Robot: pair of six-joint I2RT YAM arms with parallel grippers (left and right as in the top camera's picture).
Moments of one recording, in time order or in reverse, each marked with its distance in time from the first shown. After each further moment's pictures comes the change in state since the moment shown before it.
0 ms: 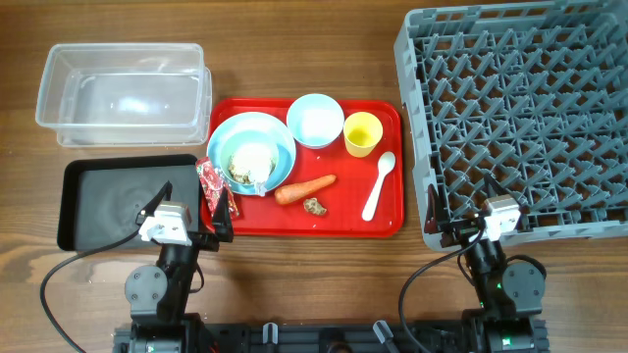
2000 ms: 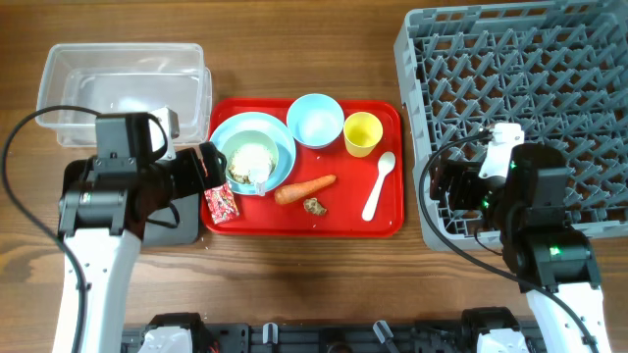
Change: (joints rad) left arm 0.000 1.130 1.048 -0.909 0.050 -0.187; right arm 0.000 0.858 0.780 -0.674 -0.003 0.135
